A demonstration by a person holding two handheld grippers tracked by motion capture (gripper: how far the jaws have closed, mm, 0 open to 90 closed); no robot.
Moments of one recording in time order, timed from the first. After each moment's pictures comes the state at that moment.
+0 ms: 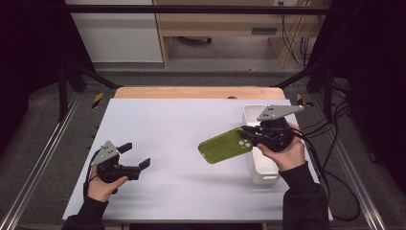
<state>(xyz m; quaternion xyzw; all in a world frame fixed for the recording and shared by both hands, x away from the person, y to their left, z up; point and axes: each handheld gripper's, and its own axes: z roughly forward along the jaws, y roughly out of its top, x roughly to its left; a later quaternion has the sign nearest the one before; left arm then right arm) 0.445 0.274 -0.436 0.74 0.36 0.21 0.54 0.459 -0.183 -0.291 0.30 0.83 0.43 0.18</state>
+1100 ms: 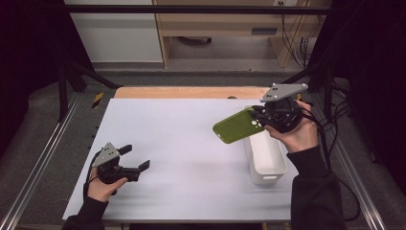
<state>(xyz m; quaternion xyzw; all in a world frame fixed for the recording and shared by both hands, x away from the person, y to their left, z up) 0.446 0.276 -0.443 0.74 0.36 0.20 0.53 0.475 -0.189 -0.245 0.29 0.85 0.35 0.28</state>
